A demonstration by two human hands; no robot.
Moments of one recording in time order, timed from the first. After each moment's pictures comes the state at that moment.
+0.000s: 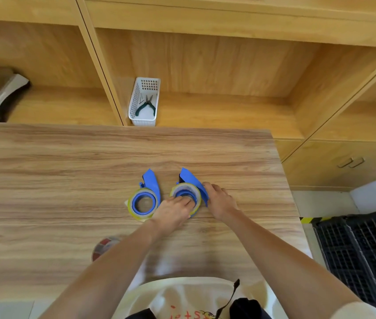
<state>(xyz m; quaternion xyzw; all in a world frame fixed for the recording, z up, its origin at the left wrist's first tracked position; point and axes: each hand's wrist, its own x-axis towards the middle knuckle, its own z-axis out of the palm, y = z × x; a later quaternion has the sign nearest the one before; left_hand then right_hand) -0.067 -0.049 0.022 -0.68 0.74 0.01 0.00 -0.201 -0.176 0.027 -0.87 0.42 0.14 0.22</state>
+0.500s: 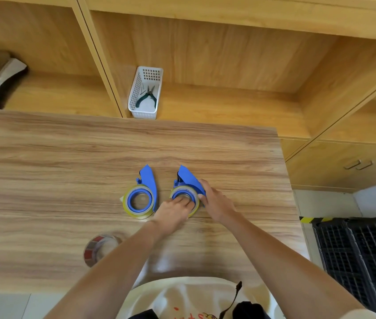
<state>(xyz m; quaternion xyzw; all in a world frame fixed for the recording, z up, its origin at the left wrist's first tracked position) -0.081 -0.059 0.006 -0.72 0.68 0.11 0.04 -0.200 -0.185 0.017 -0.86 0.40 0.11 0.29</state>
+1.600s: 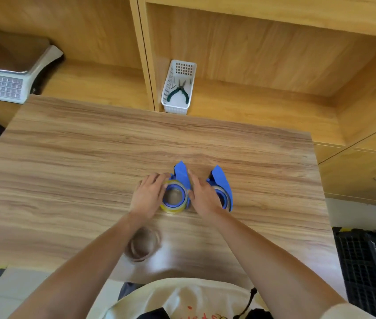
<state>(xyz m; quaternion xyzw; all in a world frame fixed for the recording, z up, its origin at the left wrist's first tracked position) 0.041 0.027 0.003 -0.86 0.45 0.08 -0.21 -0.090 -0.110 0.013 -0.90 0.32 0.07 0.29</state>
